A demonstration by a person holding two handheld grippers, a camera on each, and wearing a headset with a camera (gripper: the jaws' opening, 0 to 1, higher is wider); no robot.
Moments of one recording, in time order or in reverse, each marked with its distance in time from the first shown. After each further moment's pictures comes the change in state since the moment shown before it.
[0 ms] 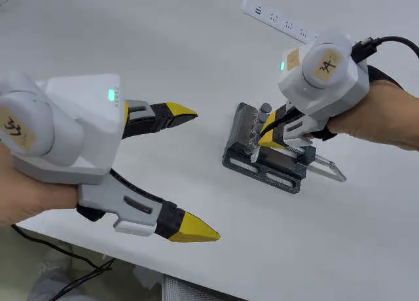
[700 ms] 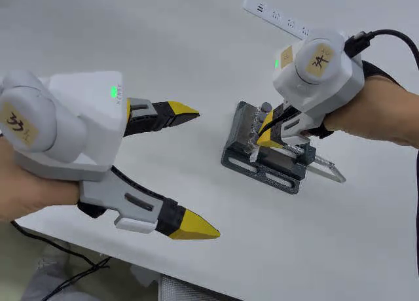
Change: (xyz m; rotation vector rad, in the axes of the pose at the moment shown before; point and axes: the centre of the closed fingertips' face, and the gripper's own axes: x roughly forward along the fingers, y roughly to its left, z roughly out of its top) left arm 0.004 0.005 -0.001 -0.012 -0.002 -0.001; right arm 0.003 -0.001 0.000 -0.019 0.037 0.035
